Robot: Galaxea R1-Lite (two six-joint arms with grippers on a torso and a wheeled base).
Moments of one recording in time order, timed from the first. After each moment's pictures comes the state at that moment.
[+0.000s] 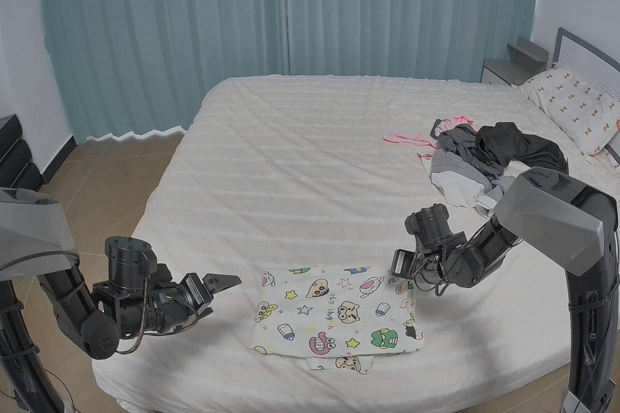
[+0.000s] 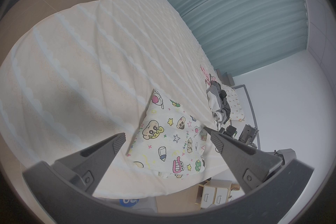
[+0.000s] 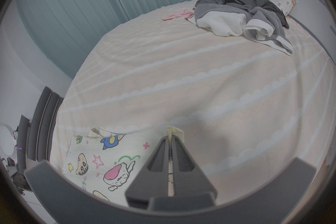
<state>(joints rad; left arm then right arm) -0.27 2.03 -0.31 -1.10 -0.33 -0.92 0.42 2.40 -1.12 -0.43 -0.20 0.59</state>
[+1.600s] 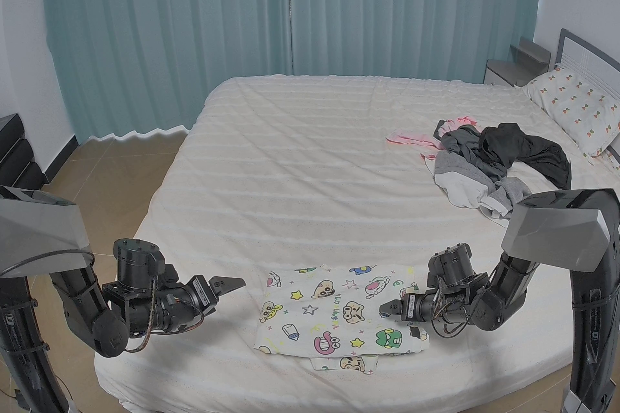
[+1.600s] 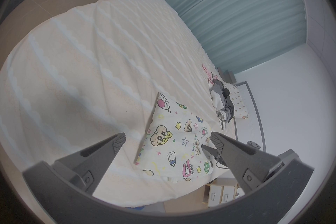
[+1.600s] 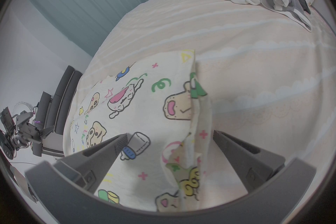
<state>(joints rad) -0.26 2.11 -0.35 -1.13 -0.33 -0.86 0.42 2.39 -0.72 -0.79 0.07 0.51</state>
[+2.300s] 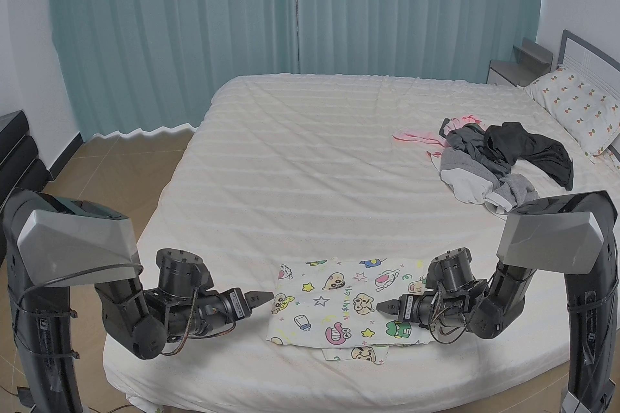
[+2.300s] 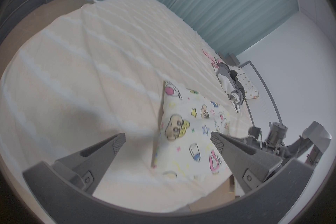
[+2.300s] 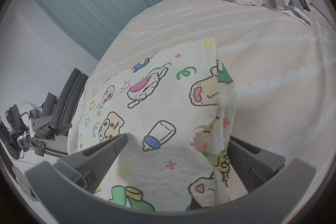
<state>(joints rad) -0.39 2.29 -0.53 -1.12 -0.20 -0.69 0.42 2.41 -0.68 -0.93 0.07 0.54</state>
